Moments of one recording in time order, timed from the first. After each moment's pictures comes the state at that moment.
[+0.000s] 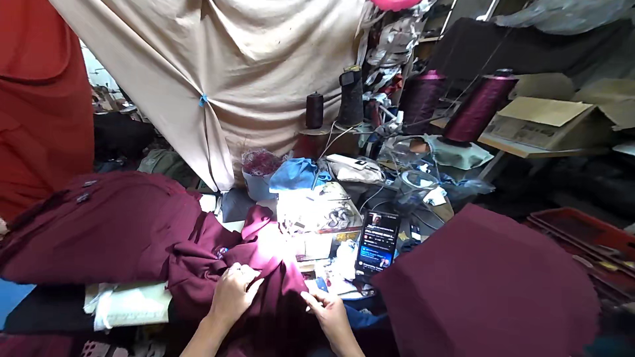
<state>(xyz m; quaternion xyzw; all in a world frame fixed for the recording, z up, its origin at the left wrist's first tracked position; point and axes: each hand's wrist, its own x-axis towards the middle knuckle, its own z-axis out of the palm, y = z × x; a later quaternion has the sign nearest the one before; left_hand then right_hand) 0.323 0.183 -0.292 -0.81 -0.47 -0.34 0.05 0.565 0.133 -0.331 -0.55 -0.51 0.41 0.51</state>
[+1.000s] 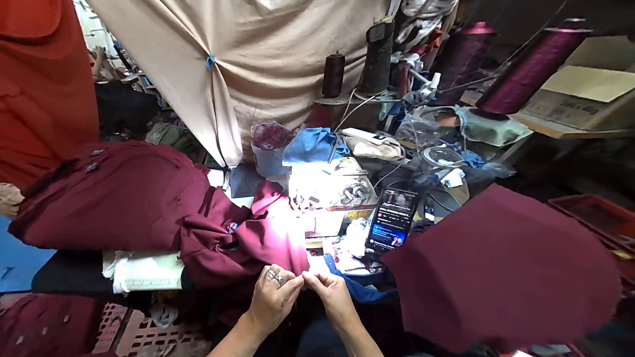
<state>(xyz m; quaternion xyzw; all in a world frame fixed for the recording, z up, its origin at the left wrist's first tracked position) 0.376 0.141 -0.331 -0.80 -0.33 -0.50 0.05 0.547 0.120 -0.311 -0.46 -0.44 0.54 0.55</state>
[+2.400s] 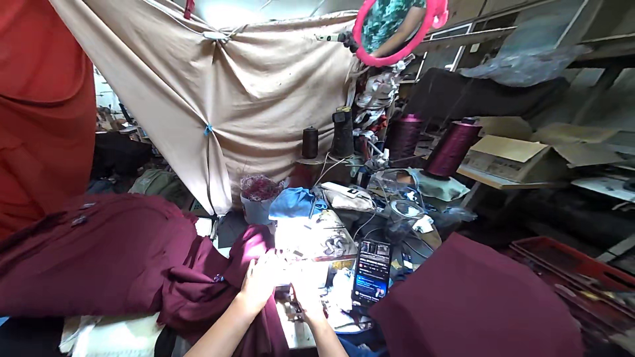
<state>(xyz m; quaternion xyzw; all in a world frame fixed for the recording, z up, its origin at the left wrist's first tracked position) 0.395 0.256 -0.239 -0.83 -0.55 -0.07 -0.08 0.535 0.240 -0.293 -0.61 -0.44 0.46 0.48</state>
